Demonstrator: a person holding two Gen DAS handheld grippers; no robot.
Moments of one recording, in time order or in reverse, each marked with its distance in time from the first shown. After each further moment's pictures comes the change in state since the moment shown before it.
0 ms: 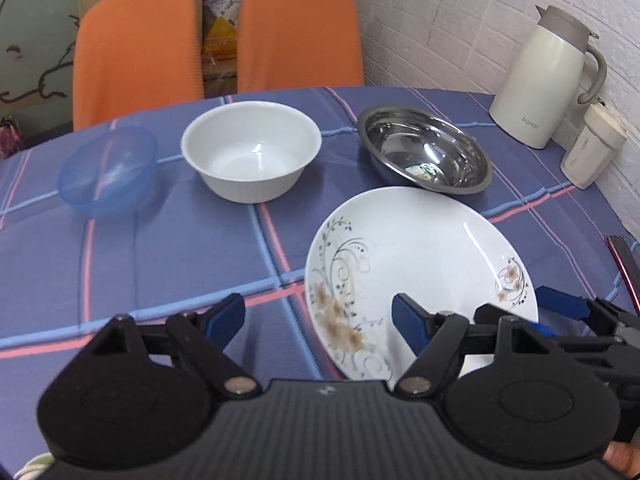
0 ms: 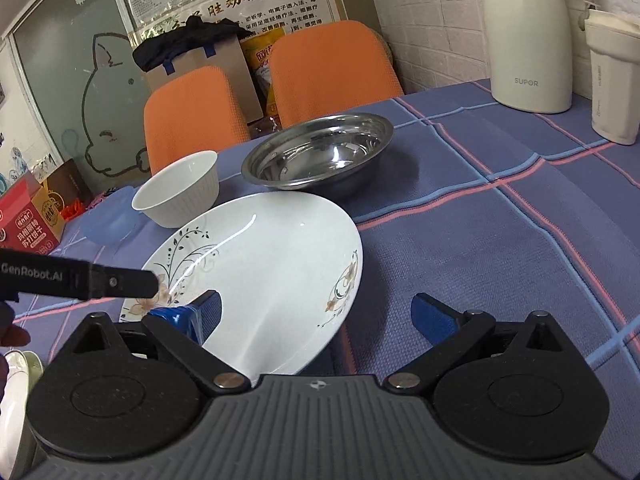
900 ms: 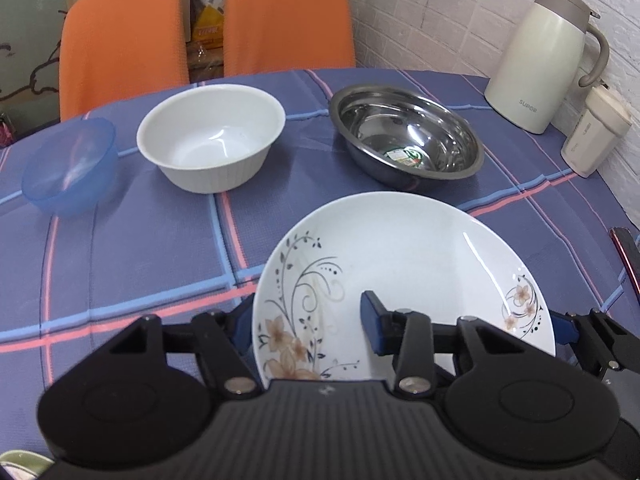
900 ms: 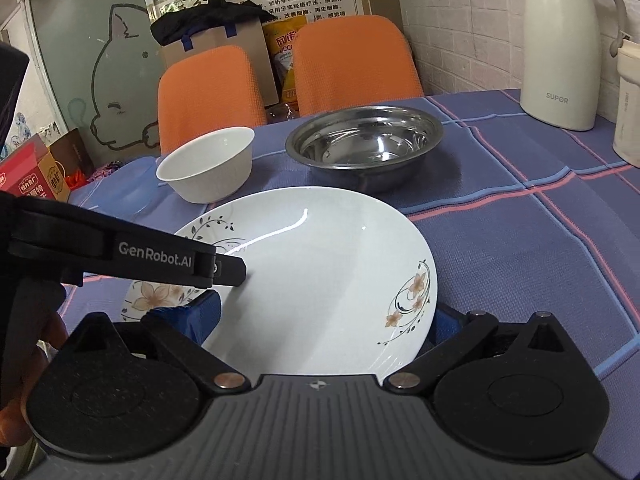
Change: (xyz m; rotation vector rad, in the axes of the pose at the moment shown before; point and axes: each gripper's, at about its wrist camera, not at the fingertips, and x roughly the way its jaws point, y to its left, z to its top) left arm 0.014 -0.025 -0.005 0.018 0.019 0.018; right arm -0.004 0.042 -0.008 -0.080 0.014 -0.018
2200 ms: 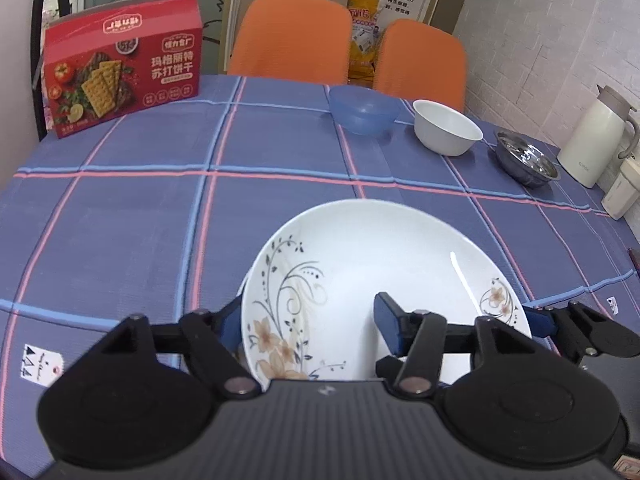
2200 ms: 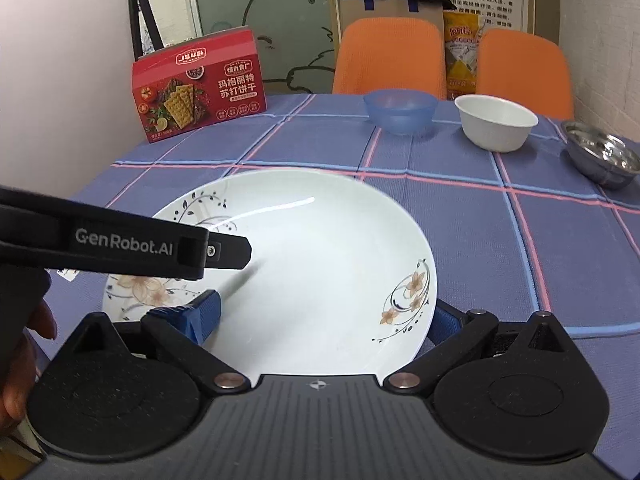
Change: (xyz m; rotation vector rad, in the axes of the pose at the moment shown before) left arm -0.176 0.157 -0.178 -0.254 -0.153 0.134; right arm -0.055 0.204 -0.084 -0.305 0.062 0.240
